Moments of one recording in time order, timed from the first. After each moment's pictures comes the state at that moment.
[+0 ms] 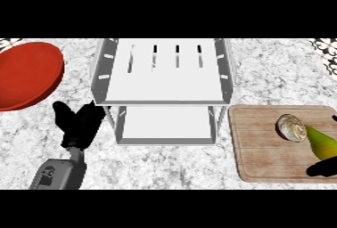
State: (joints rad) left arm -0.18 0.12 -0.06 -1.48 0.13 -0.04 0.24; right arm -0.01 -0.44 -0.27 -1.38 0.64 0.20 0.40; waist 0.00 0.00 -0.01
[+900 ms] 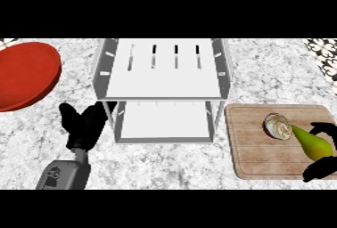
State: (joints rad) left arm -0.17 0.09 -0.07 -1.47 0.10 -0.04 0.23; right arm -0.03 -0.41 -0.24 -1.32 0.70 0.14 0.20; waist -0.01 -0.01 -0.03
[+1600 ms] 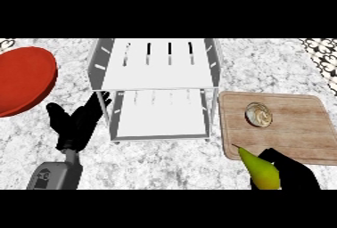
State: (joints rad) left arm -0.16 0.12 -0.02 -1.48 0.12 -0.05 0.24; right arm 0.32 -0.11 0.20 -1.98 1.02 0.08 0.49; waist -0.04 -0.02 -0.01
